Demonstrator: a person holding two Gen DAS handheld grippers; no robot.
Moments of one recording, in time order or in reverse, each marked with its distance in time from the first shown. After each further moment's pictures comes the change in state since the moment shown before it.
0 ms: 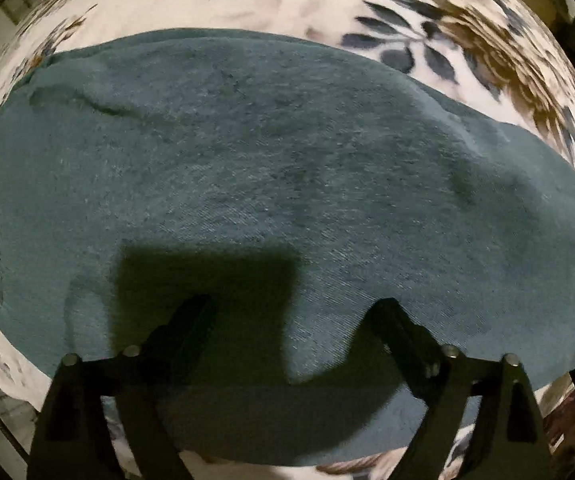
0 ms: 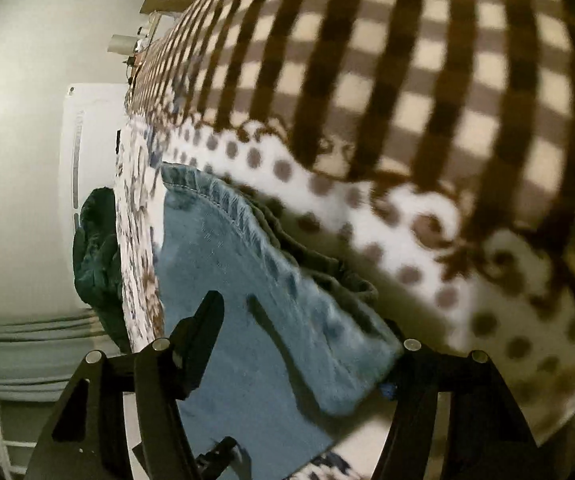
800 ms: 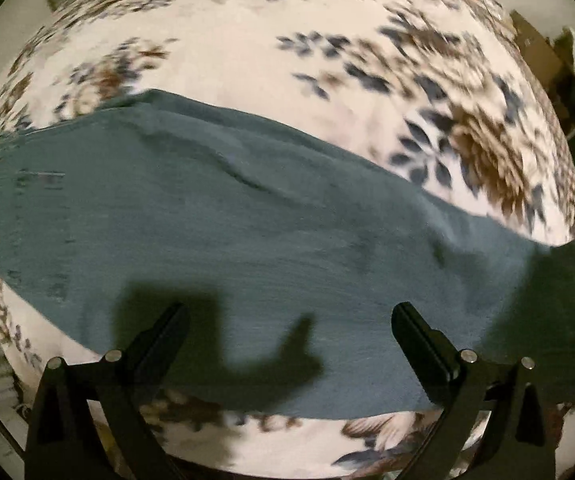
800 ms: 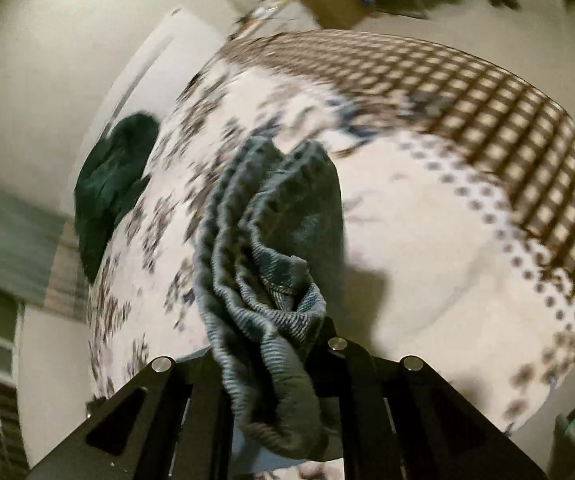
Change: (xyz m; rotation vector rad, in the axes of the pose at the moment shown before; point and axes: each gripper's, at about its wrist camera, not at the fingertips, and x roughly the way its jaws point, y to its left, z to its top) left arm -0.094 0.050 0.067 -0.113 -0.096 -0.041; right arm -0.029 0.225 -0.124 -0.510 -0.077 -0.097
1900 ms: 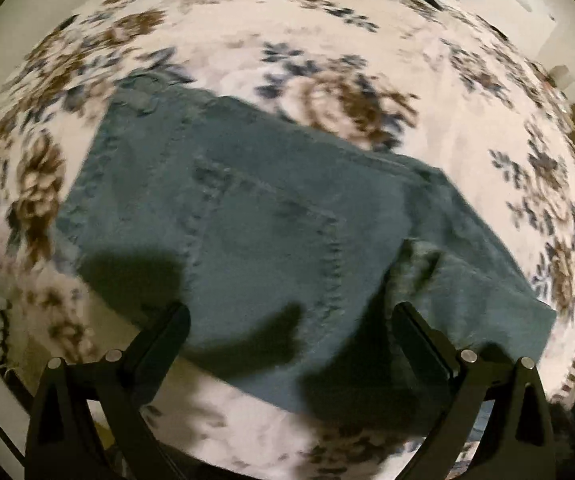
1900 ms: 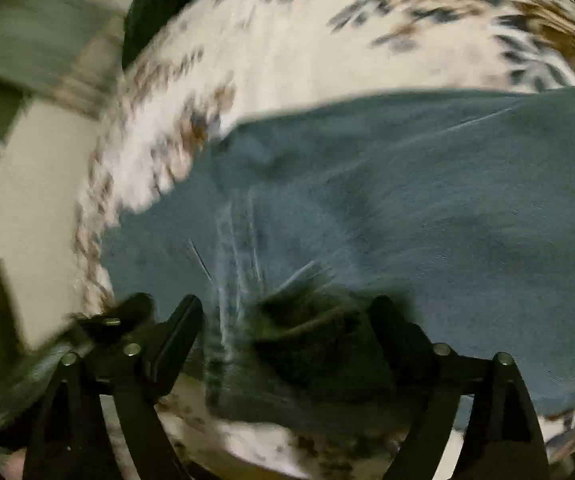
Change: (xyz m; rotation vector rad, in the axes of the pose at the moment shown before) left arm -0.017 0.226 0.000 -0.224 -0.051 -0.008; right arm 0.179 0.212 -0.251 -0.360 0.484 0.061
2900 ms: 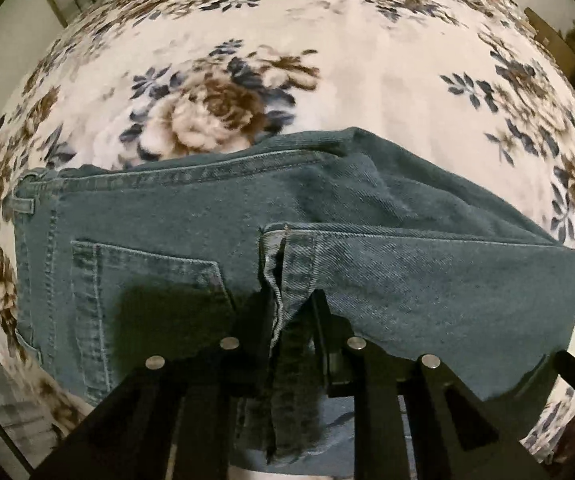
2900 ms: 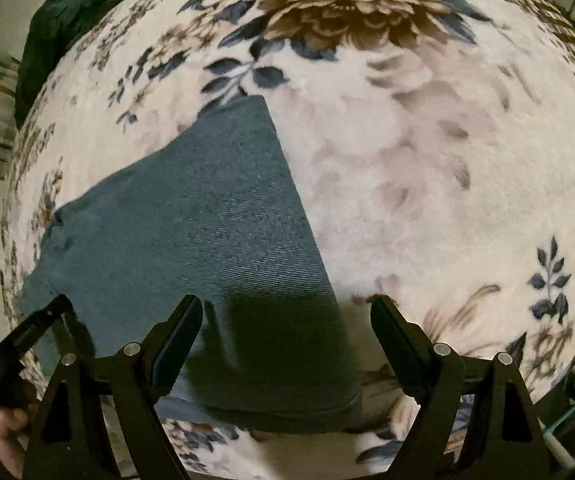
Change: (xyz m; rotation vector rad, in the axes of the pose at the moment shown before) left arm 0.052 -0.084 0.013 0.318 0.002 0.097; right arm -0.057 -0.146 0.019 0.199 0.002 -0.332
